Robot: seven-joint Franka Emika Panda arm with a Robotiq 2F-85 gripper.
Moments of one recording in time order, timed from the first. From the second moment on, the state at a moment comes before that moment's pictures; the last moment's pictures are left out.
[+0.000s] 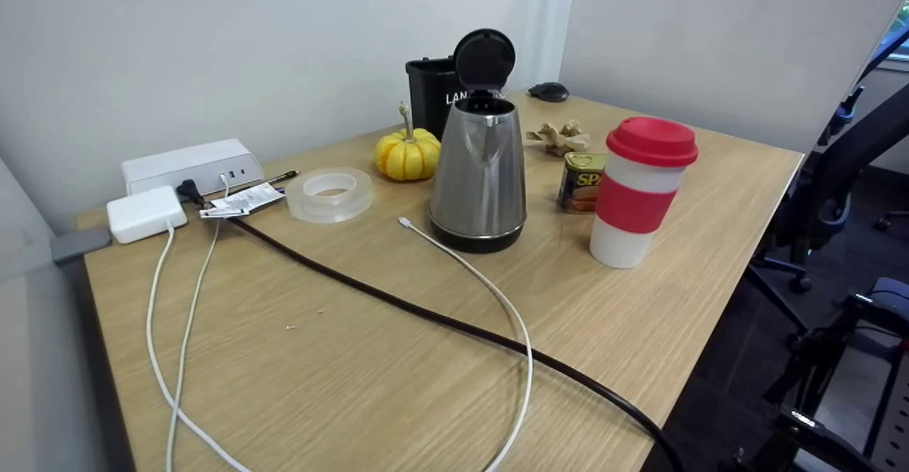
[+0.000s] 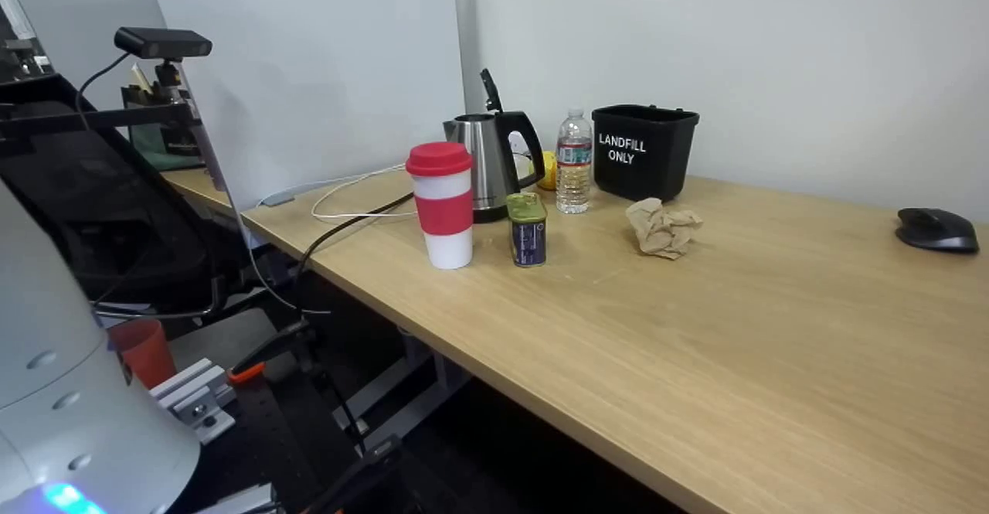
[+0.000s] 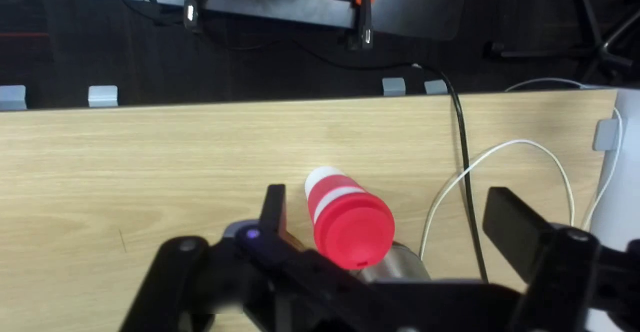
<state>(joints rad) 0.03 -0.74 -0.11 -2.39 0.11 1.57 -0.17</state>
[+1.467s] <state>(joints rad) 0.03 -0.51 0.03 -2.33 0.17 1.97 0.19</state>
